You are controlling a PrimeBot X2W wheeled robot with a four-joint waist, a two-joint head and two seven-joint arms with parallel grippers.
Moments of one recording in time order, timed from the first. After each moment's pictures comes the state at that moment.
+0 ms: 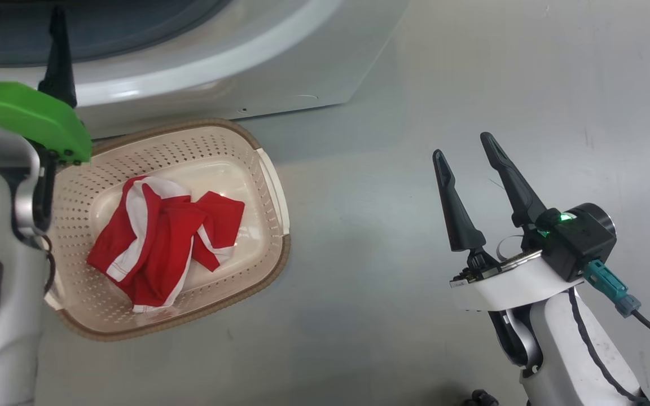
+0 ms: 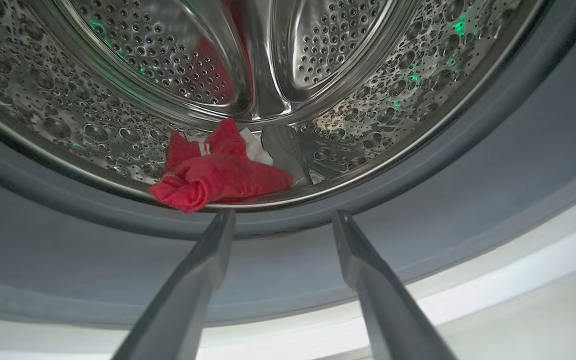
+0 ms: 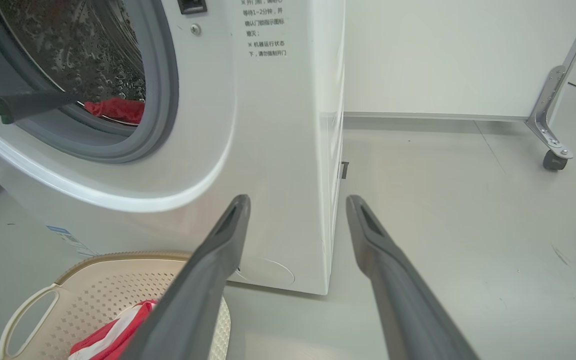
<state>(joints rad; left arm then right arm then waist) -0.68 0.19 -0.09 0.25 -0.30 0.04 0.13 -0.22 -0.06 0.30 0.00 0.25 0.06 -0.26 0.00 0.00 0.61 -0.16</state>
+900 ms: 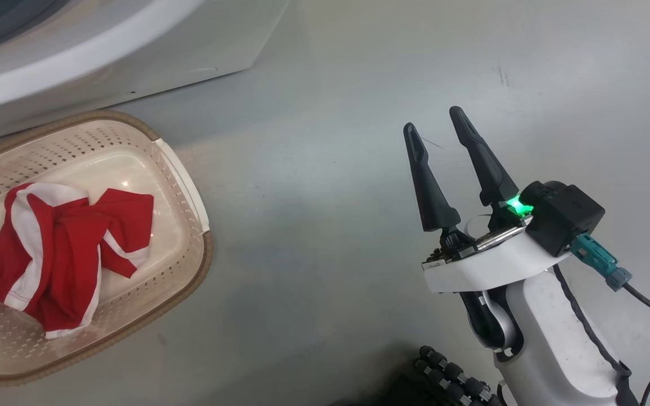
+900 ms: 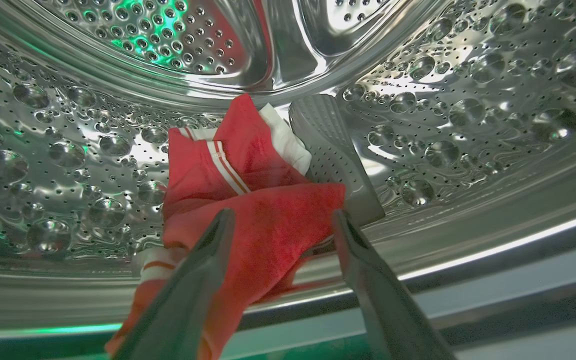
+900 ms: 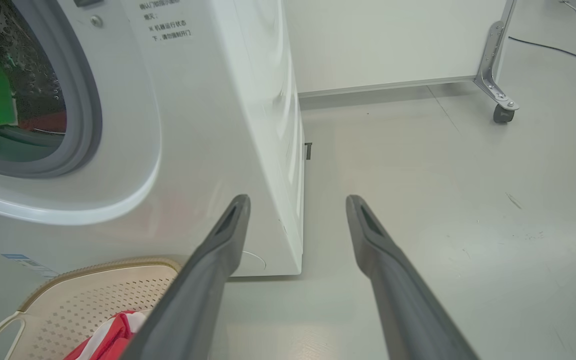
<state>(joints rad) -1.05 0.44 -0.06 0.48 -0.20 0.00 0.39 -0.32 -0.05 0.41 0.01 0.43 0.02 -0.26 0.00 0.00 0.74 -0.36</state>
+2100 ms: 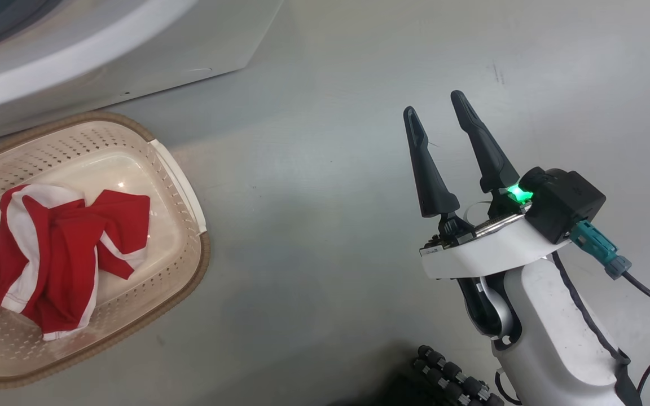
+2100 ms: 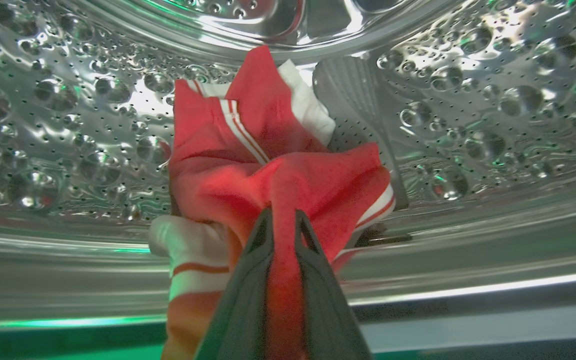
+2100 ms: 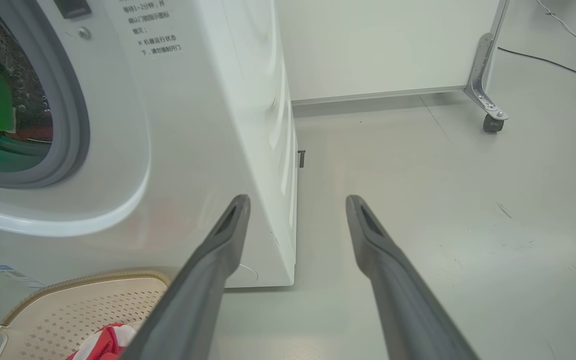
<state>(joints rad) -1.16 0.43 -0.04 0.66 -0.20 0.05 0.47 -0.37 -0.05 0.43 0.02 0.44 -0.01 -0.26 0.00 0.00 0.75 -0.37</state>
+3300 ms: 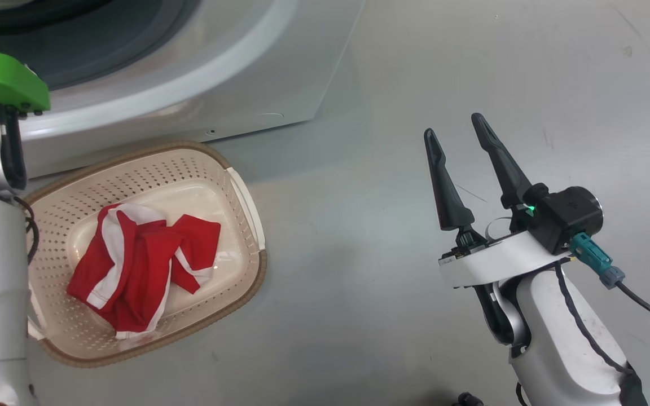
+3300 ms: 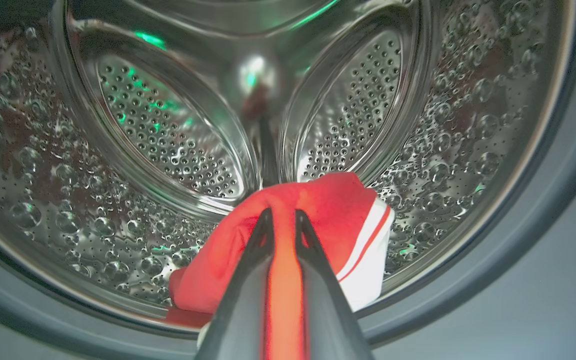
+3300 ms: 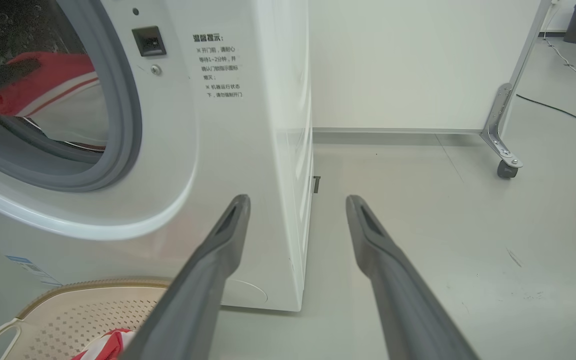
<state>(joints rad) -0.87 0.19 -0.03 0.49 -0.29 -0.01 -0.14 -0.33 -0.05 0.35 0.09 0.31 0.00 -0.26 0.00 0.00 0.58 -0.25</state>
